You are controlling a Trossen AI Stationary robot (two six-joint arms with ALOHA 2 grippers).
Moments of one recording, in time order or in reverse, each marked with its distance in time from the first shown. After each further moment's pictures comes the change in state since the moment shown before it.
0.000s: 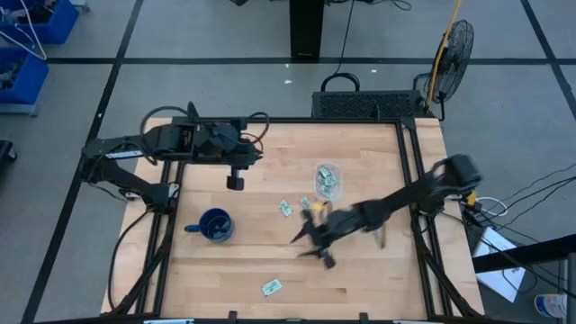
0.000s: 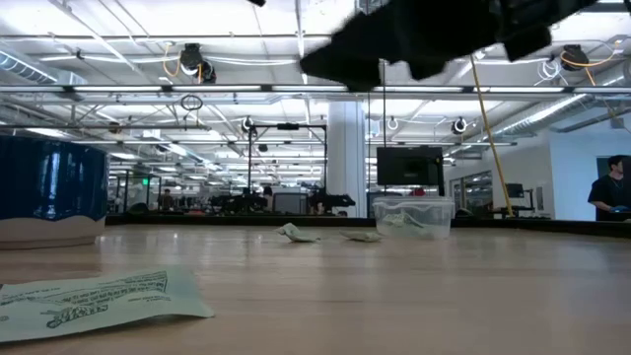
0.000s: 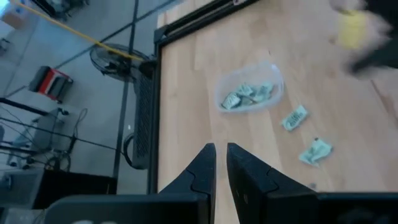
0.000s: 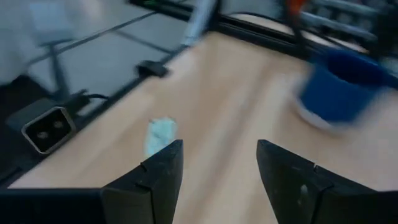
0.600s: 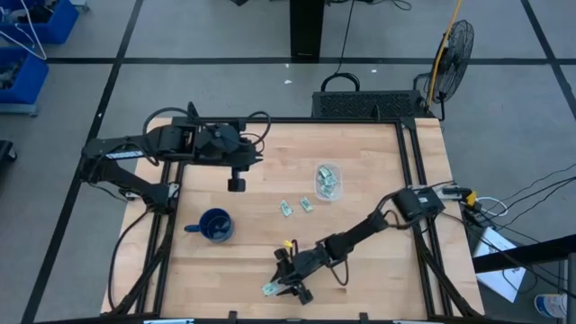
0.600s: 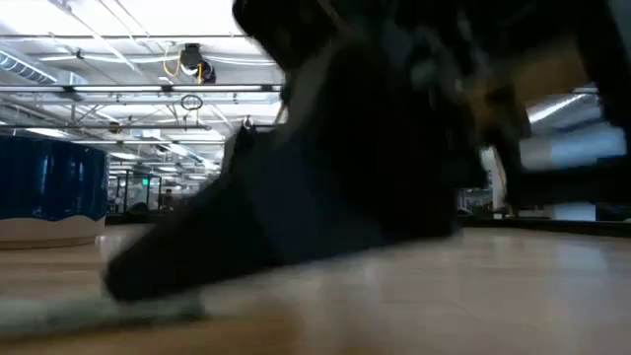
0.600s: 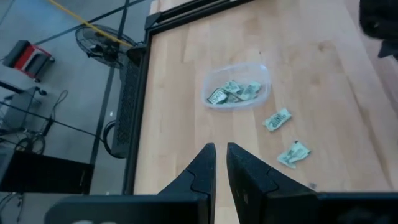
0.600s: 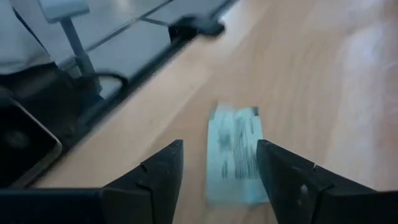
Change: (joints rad) left arm -0.009 0.001 -0.001 -0.030 0.019 -0.130; right arm 0.105 0.538 0.377 0.091 -0.033 0.167
